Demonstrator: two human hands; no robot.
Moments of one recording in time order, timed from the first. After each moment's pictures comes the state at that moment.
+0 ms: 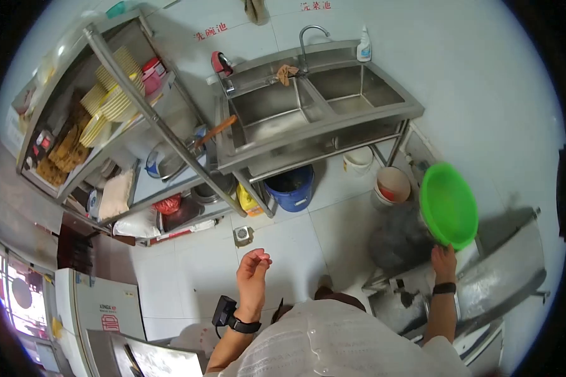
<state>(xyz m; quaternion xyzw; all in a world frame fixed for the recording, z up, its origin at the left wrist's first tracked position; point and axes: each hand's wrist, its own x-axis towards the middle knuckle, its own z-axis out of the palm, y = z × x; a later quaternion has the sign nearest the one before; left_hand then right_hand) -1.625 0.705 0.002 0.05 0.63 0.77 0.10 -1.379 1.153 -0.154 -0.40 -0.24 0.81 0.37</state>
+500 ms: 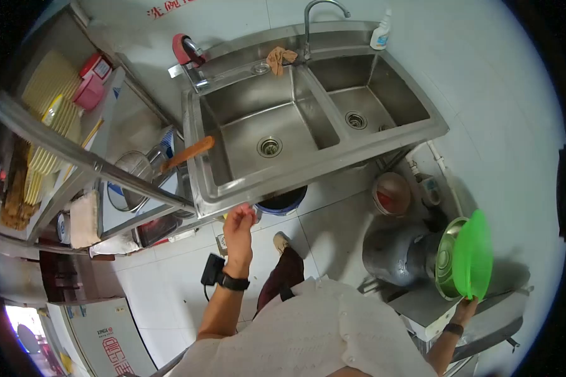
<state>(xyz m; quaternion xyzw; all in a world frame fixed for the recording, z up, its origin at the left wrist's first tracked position) -1.960 0.813 -0.062 0.05 0.61 0.79 0.12 -1.403 1.206 -0.084 -0.55 -0.20 0.55 0.60</state>
